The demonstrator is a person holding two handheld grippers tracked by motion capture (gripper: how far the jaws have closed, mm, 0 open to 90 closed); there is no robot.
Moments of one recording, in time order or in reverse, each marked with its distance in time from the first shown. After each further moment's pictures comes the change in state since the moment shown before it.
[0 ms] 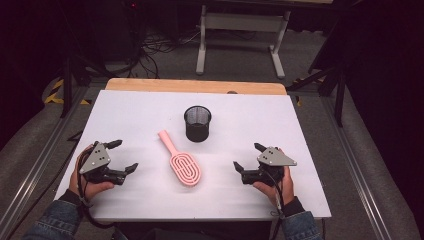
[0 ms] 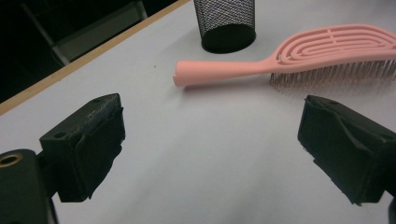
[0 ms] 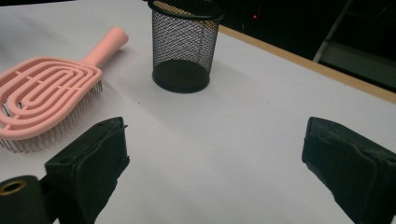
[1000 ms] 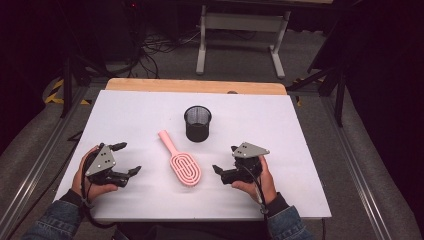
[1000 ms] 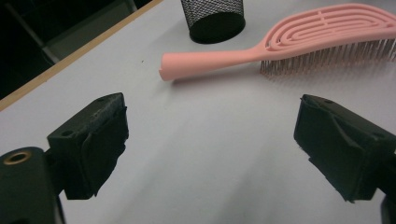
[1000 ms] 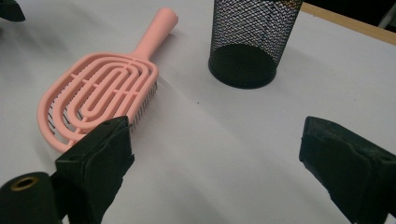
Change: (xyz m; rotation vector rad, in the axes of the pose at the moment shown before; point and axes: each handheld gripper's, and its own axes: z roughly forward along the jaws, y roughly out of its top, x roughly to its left) left arm -0.005 0.000 0.010 0.050 -0.026 0.064; right arm 0.033 0.024 0.038 0.138 0.150 0.037
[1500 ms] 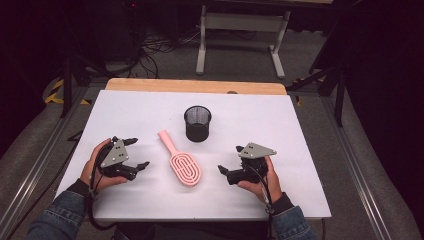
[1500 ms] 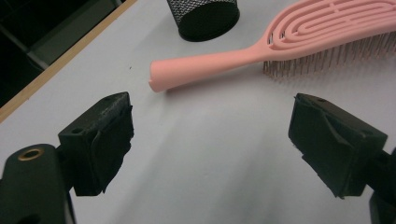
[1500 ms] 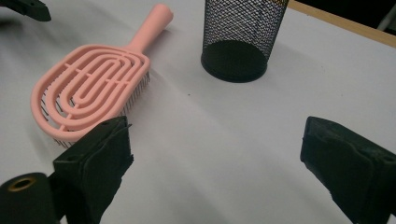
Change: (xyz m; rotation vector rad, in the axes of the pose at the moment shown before) left arm 0.006 0.018 0.027 0.056 -0.055 0.081; right arm -0.011 -0.008 -0.008 -0.005 0.004 -0.016
